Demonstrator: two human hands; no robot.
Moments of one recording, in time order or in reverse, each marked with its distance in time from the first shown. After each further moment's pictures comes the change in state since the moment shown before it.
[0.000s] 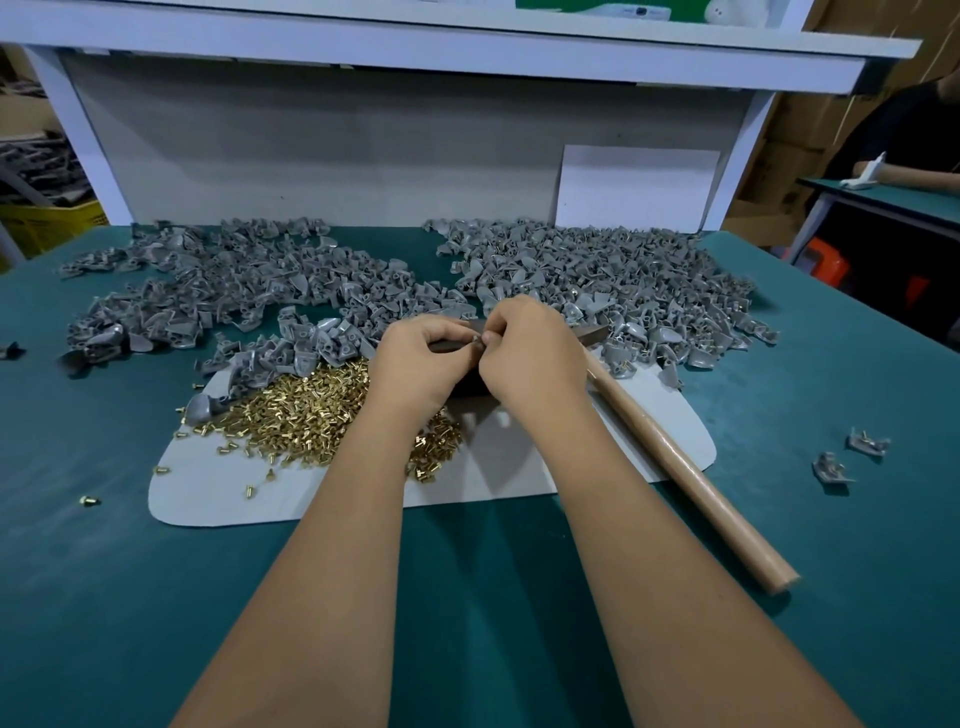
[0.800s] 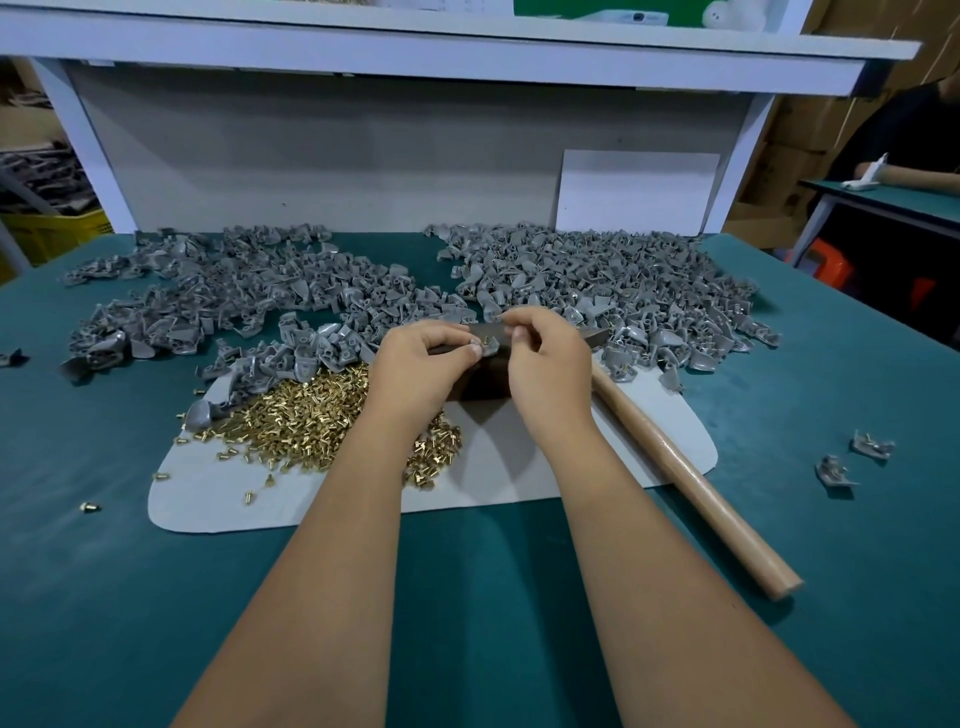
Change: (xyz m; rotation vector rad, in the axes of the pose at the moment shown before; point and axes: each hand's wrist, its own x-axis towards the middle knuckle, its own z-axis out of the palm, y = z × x) left_hand -0.002 0.000 -0.002 0.002 -0.002 0.000; right_hand -0.009 0.019 0.011 0.584 0.135 0.085
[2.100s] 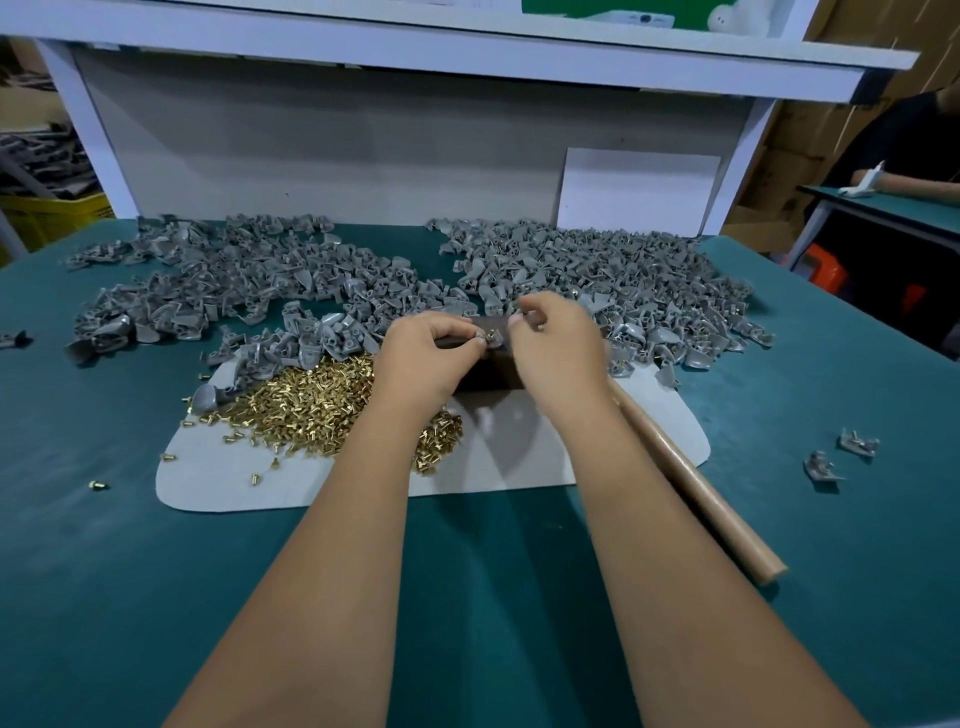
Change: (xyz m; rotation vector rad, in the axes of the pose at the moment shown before) left_hand 0.002 0.000 0.004 0.124 0.052 0.025; right_hand 0.005 -0.016 -0.016 -0.323 -0.062 0.029
